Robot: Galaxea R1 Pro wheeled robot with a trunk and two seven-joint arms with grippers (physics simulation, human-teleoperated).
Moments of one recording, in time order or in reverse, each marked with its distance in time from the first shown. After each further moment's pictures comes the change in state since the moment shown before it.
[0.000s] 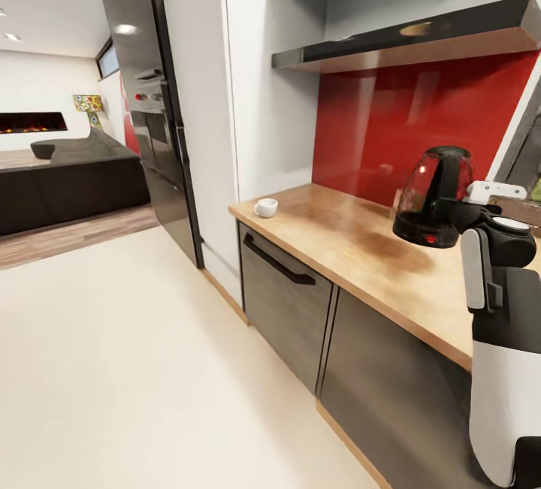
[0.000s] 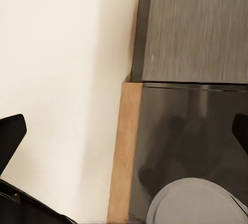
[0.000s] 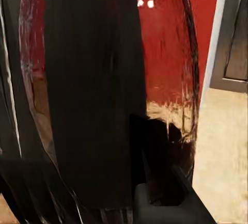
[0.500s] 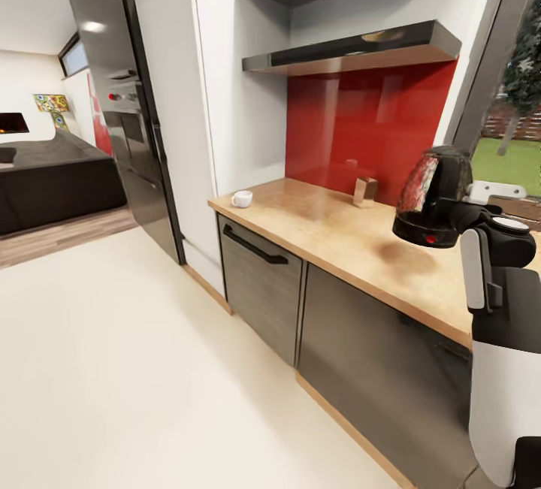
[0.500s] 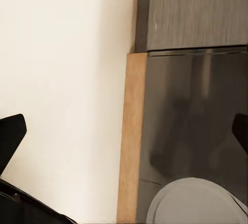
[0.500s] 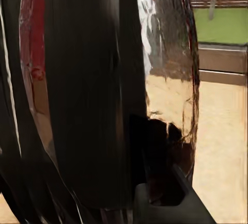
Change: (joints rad) left arm 0.000 0.000 0.000 0.000 0.000 0.000 0.000; right arm 0.000 0.000 0.001 0.001 0.000 0.000 0.000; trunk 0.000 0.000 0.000
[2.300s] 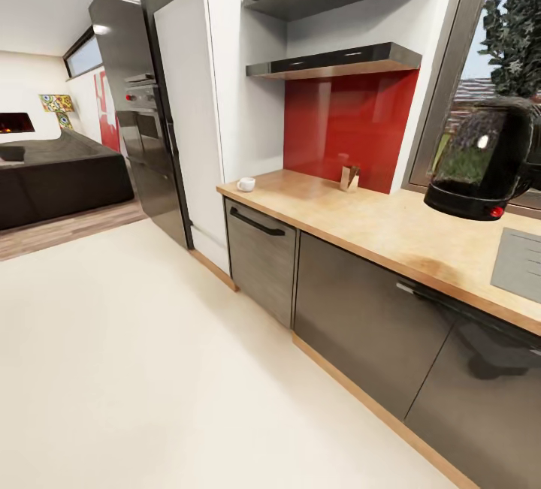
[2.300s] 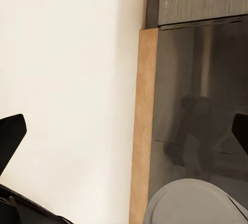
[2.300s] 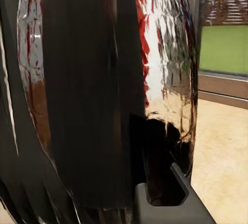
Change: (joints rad) left arm 0.000 -0.001 -0.003 -0.015 -0.001 0.000 0.002; right arm -0.114 -0.345 -0.255 0.000 0.015 0.168 0.747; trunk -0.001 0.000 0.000
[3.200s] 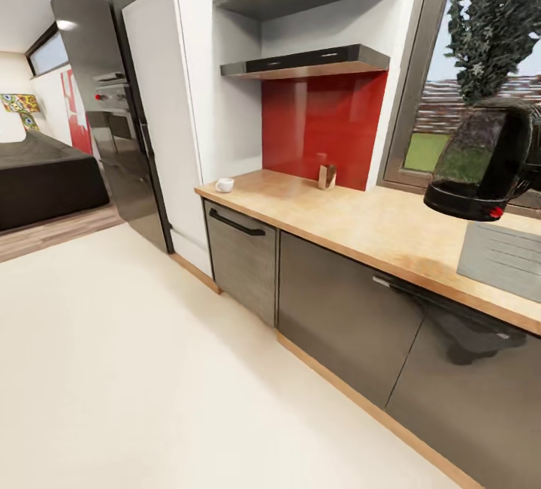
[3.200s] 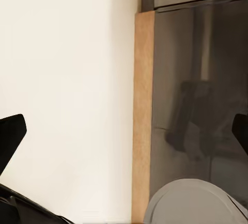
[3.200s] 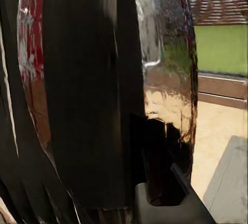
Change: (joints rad) left arm 0.000 0.000 -0.001 0.001 0.000 0.000 0.000; right arm 0.003 0.000 0.001 0.000 -0.001 0.000 0.000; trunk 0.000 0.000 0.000
